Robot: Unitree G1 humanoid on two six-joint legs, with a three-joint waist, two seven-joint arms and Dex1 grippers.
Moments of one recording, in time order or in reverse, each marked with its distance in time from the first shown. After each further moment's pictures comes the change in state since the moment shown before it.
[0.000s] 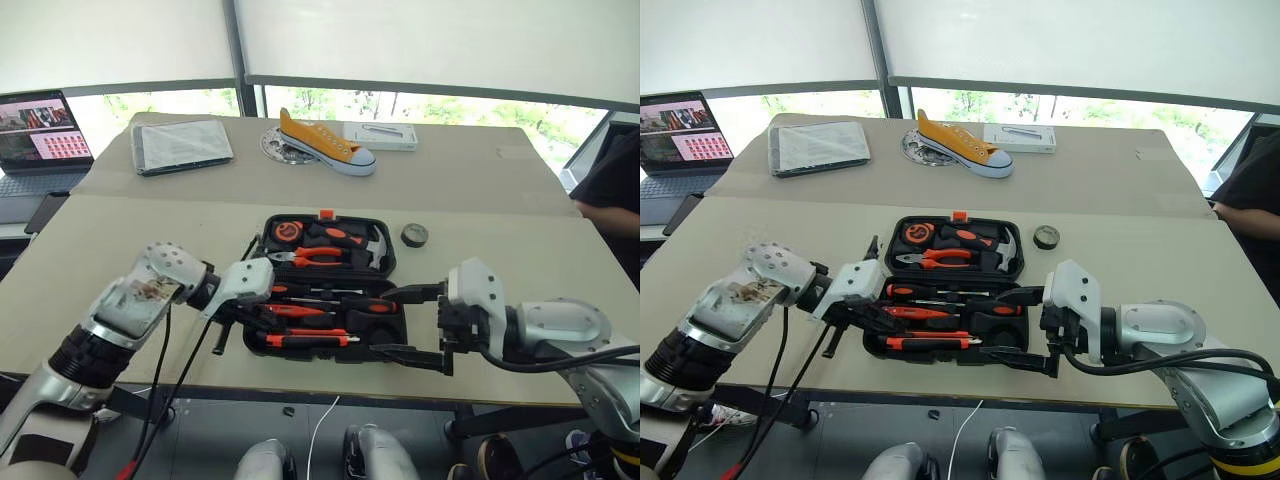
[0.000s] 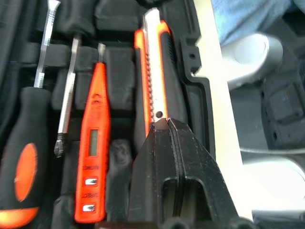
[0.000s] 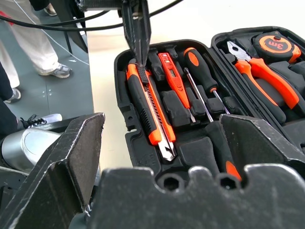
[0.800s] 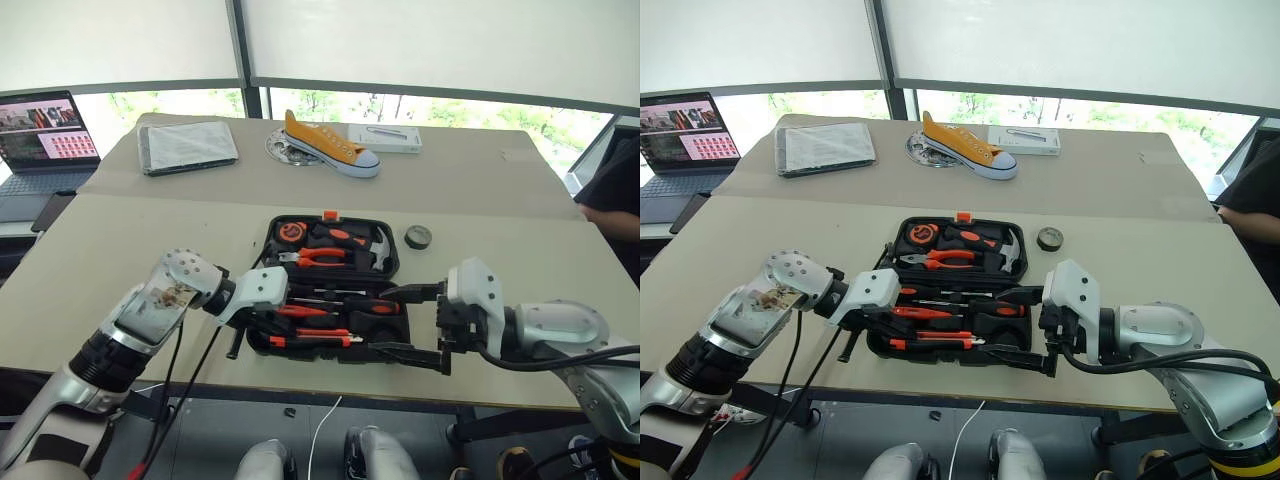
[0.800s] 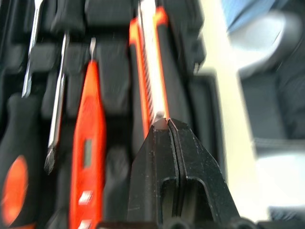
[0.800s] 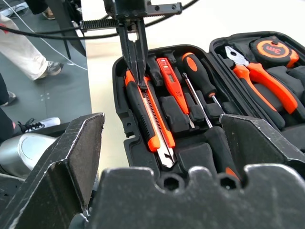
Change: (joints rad) left arm -0.030 -0.056 0.002 -0.053 -0.037 0.100 -0.016; right arm 0.007 0.012 -0.001 -0.003 0.022 0.007 -0.021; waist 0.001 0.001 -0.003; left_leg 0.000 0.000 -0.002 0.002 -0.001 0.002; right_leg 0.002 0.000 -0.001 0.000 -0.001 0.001
